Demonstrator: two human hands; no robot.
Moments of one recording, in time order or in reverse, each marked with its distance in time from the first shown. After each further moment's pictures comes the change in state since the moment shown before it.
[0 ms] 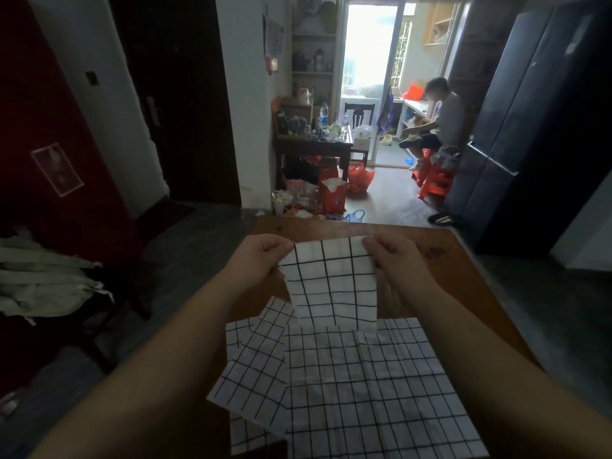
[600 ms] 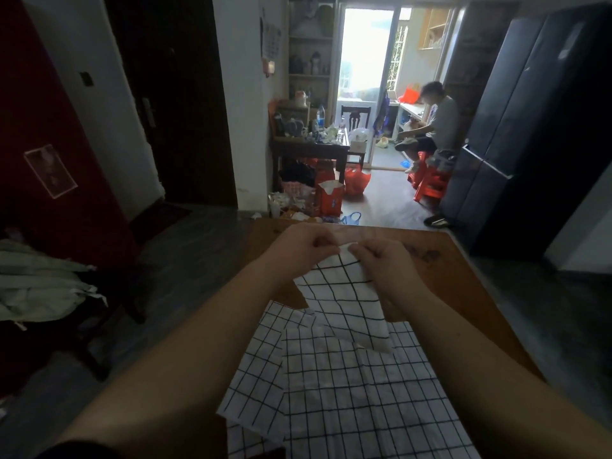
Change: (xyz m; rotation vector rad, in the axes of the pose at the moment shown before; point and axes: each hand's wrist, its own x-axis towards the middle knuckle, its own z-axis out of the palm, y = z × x) left_hand 0.033 0.045 0.038 0.358 -0.129 0.259; right_hand 0.011 0.001 0.014 -0.269 0.009 -0.088
